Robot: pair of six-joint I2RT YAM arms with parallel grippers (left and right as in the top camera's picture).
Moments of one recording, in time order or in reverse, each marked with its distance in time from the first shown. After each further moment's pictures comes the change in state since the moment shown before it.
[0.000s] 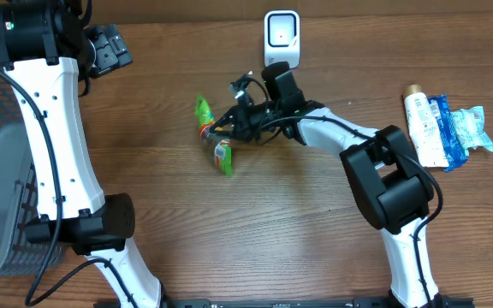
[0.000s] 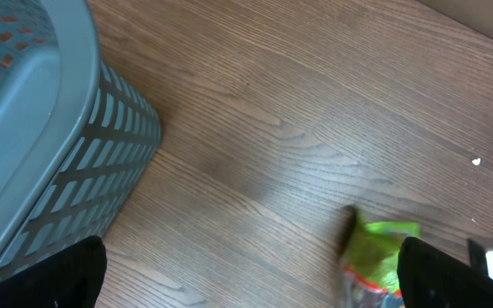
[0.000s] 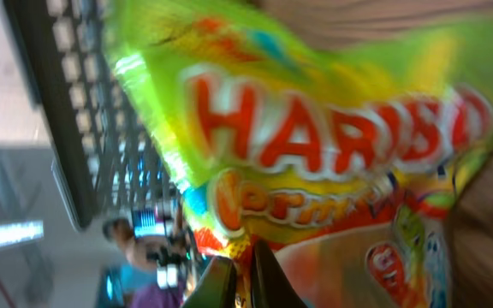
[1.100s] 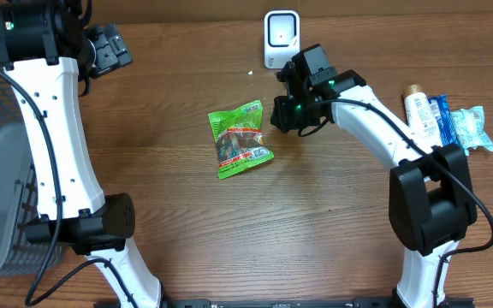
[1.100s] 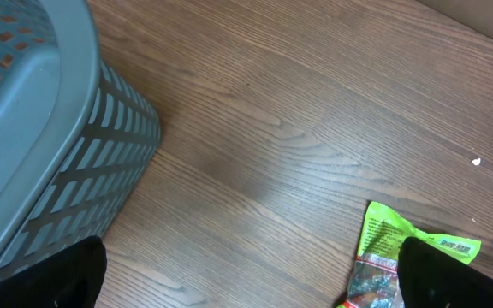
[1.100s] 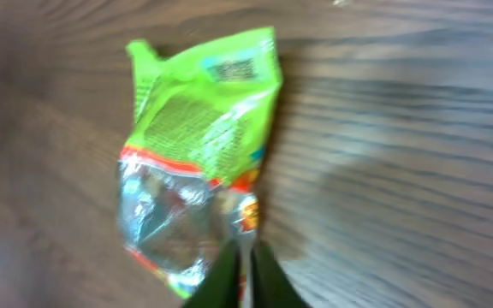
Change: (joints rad) left arm 0.000 0.000 0.000 0.000 0.000 0.000; right arm -0.086 -0.221 0.087 -0.811 0.684 -0.554
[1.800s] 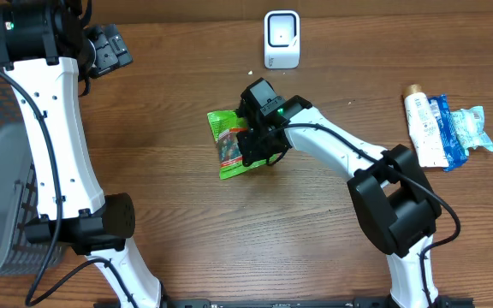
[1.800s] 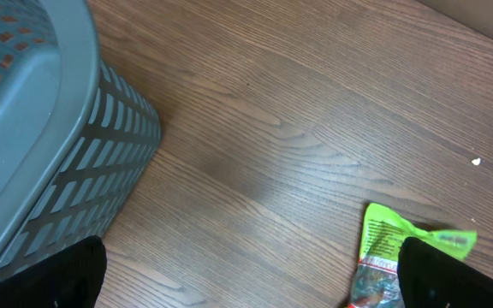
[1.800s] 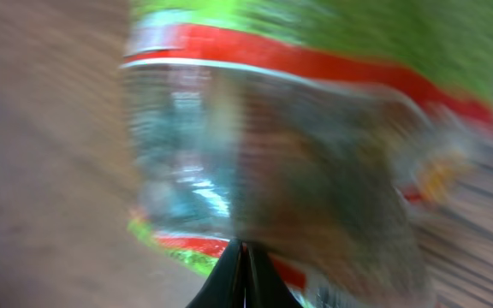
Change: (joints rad) left arm 0.000 0.000 0.000 0.000 0.000 0.000; right arm 0.207 0.092 0.000 -0.027 0.135 0.061
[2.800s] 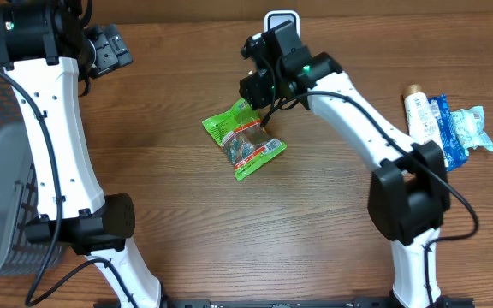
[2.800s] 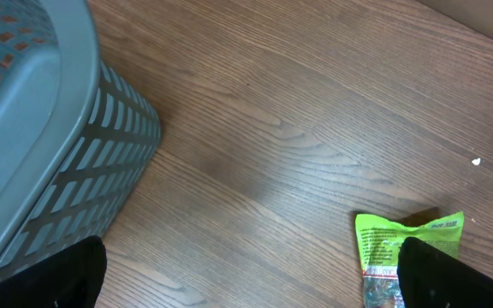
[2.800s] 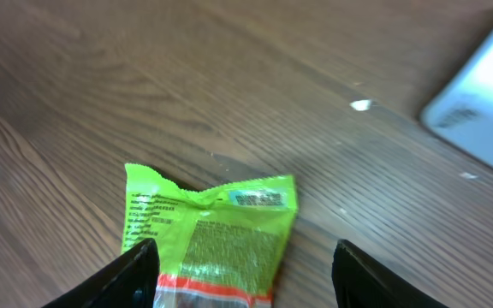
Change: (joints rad) left arm 0.000 0.000 0.000 0.000 0.000 0.000; right arm -0.121 0.029 0.294 0.071 0.056 -0.364
